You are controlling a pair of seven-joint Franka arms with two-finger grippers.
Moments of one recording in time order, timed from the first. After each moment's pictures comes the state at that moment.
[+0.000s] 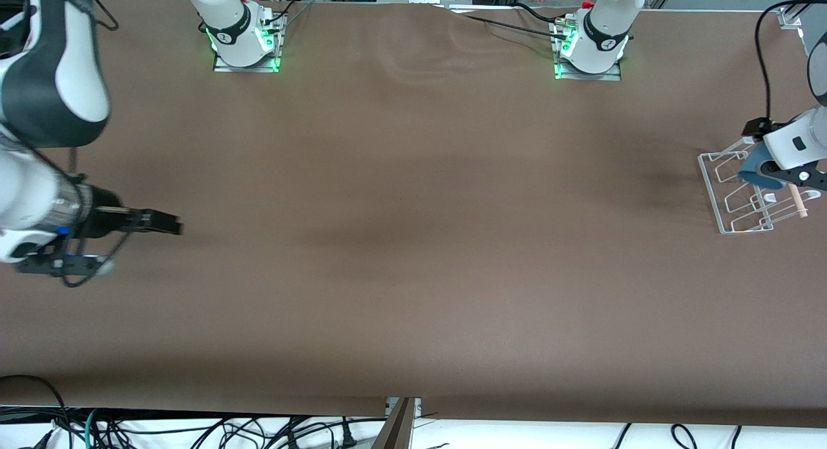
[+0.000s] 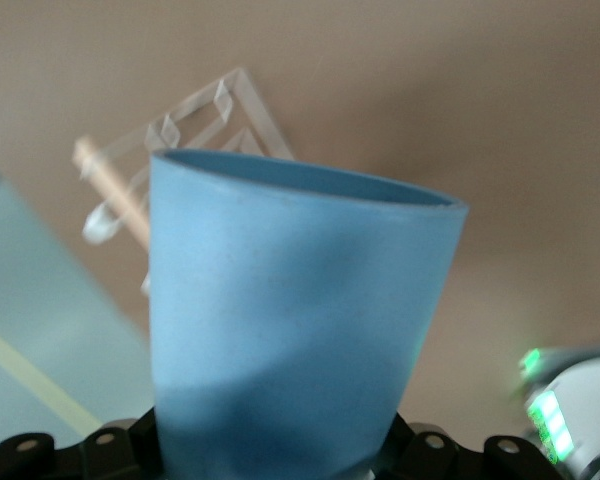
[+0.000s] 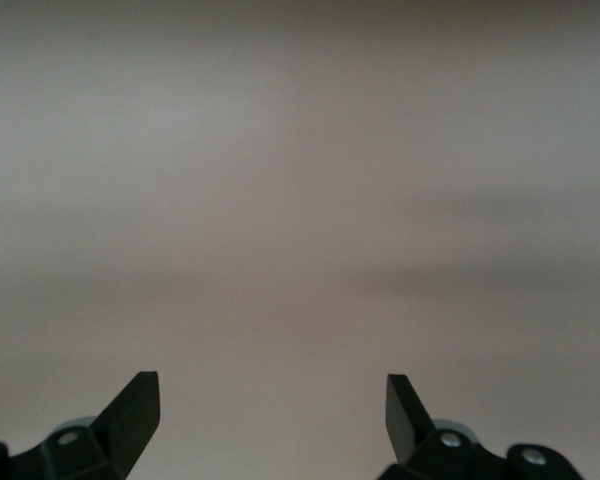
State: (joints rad) left arm 0.52 0.09 -0.33 -1.89 0.54 1.55 0.46; right arm 0.00 0.47 0.08 -1.18 -0.02 1.58 0.09
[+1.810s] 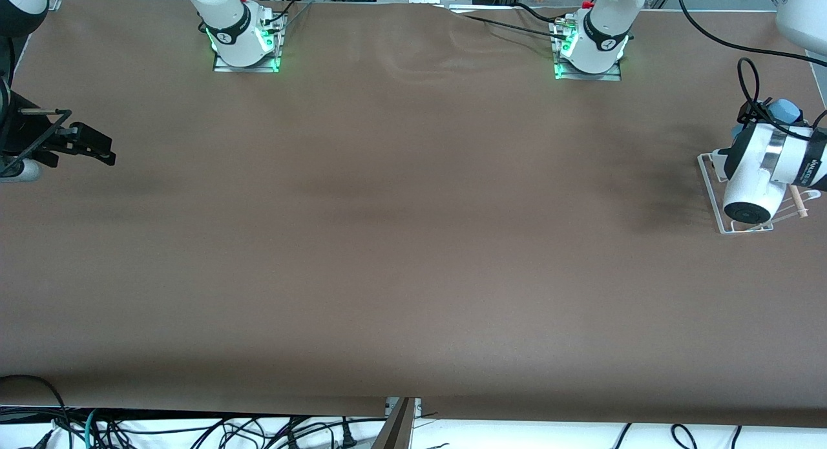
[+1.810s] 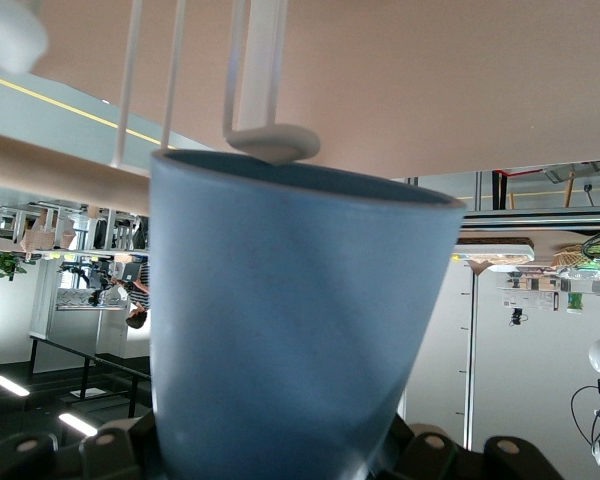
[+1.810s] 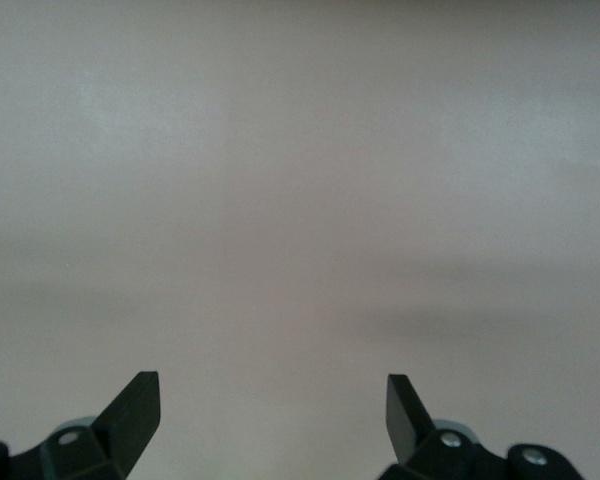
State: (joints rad) left arm 0.53 0.45 -0.34 -1.95 0.94 1.16 0.42; right arm -0.06 0.09 0.05 -1.56 -0.03 1.62 -0.06
